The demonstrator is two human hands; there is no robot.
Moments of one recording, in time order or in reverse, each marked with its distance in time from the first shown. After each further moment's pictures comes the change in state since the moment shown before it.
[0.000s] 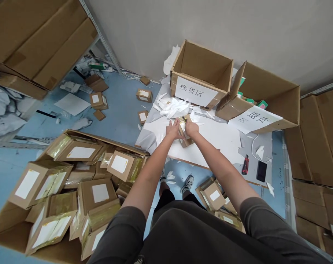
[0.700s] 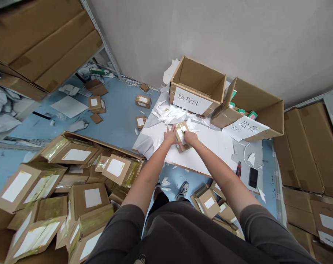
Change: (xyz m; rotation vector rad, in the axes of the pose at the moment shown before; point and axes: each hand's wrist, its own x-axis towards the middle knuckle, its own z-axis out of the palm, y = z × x) left_hand 0.003 0.004 0.002 0.009 -0.017 -0.035; right_hand -0.031 0.010 -0.017 -0.190 -0.135 -0.039
